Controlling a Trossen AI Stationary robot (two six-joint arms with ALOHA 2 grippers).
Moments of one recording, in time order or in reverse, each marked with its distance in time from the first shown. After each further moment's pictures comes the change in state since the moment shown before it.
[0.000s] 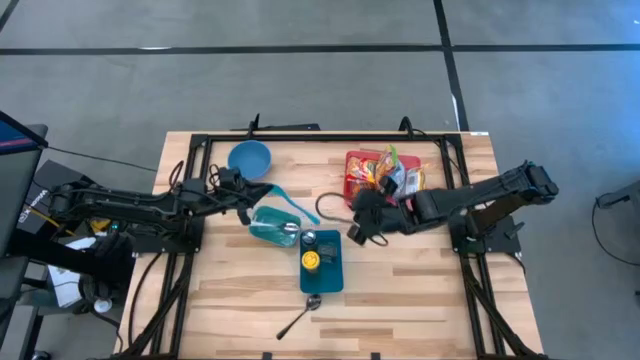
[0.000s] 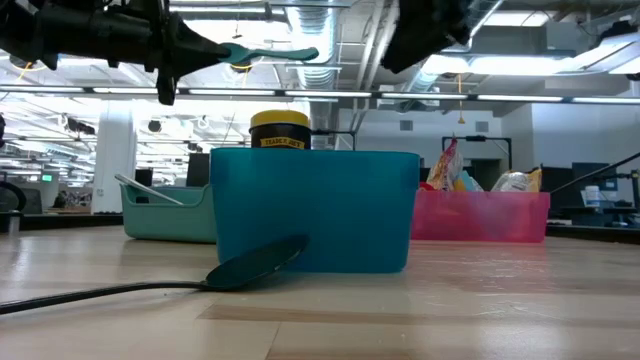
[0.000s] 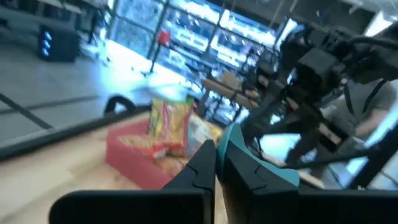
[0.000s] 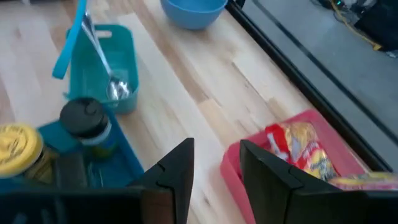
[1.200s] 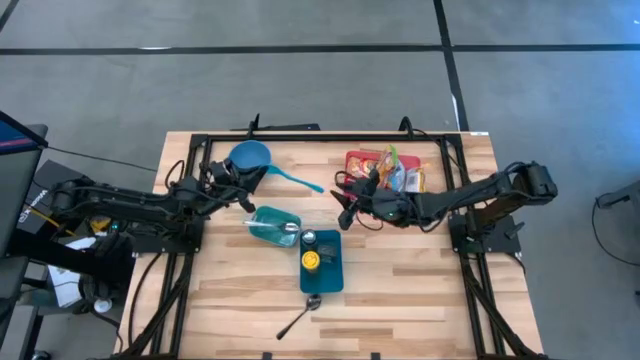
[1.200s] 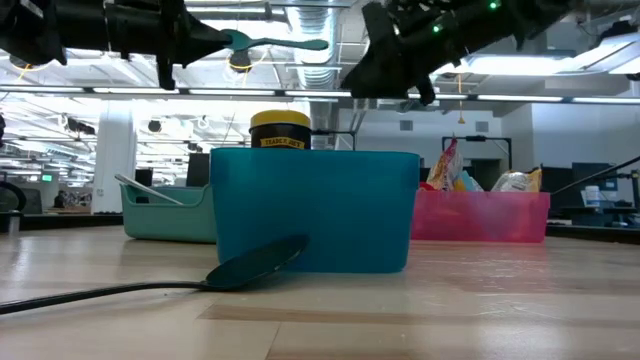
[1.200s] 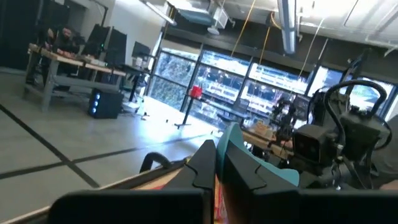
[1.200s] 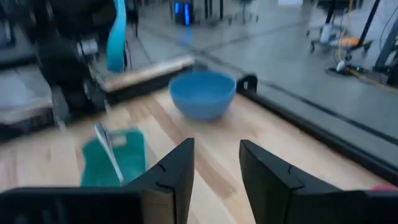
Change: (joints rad) left arm 0.000 0.087 0.000 0.287 -0.202 0.153; right arm -0.150 -0.008 -0.484 1.129 -0.065 -0.228
